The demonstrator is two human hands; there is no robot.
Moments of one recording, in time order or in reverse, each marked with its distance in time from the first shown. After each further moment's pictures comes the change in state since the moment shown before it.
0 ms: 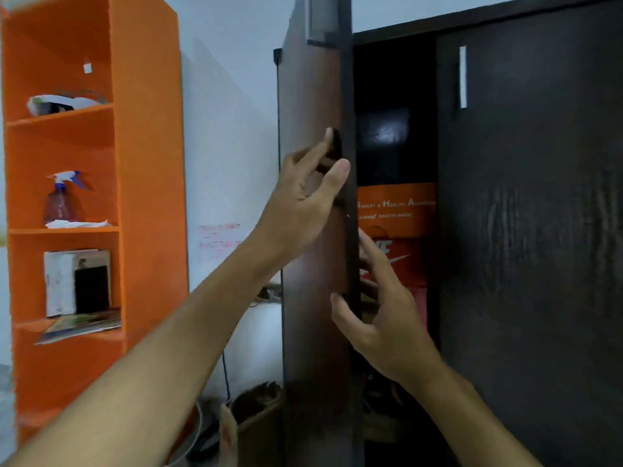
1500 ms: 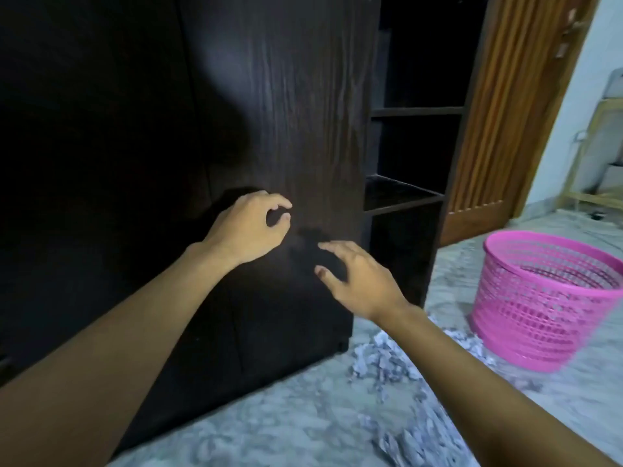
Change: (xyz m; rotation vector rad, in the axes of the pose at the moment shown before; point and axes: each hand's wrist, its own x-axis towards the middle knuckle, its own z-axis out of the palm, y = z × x) left_hand -0.119 -0.084 0.284 0.160 -0.652 -0.048; right_hand -0.203 0.099 -0.192 -0.977 -0.011 0.835
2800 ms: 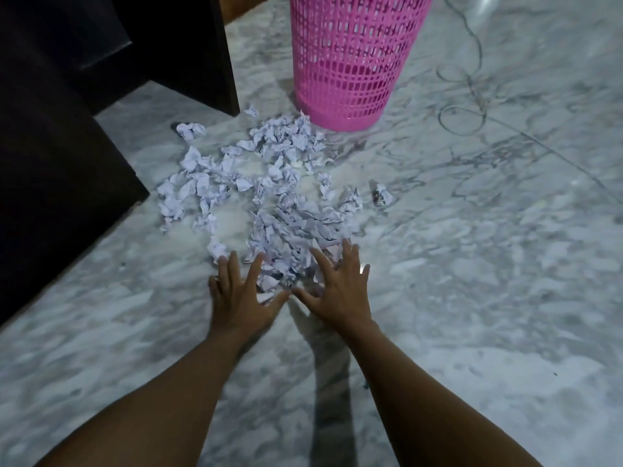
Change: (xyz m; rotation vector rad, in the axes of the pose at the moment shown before) left_hand -0.281 0.062 0.484 -0.025 -0.748 0.061; right_hand -0.335 0.282 0.178 -0.315 -0.157 0.913
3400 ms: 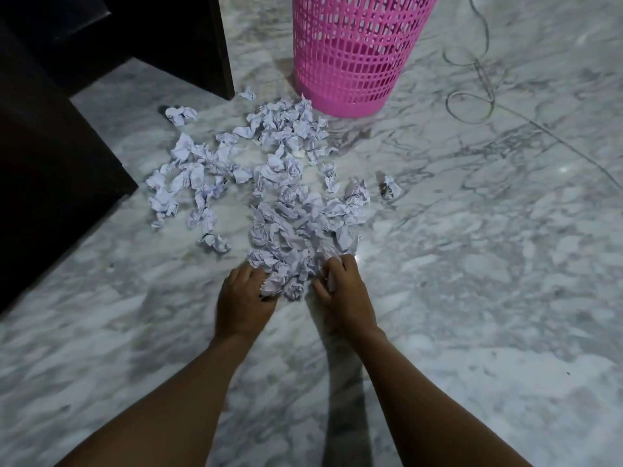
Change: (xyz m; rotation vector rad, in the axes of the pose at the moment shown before) left_hand 0.019 -0.015 0.022 -0.113 0.320 0.235; right_hand 0.003 -0.002 0.017 0.444 0.155 -0.021
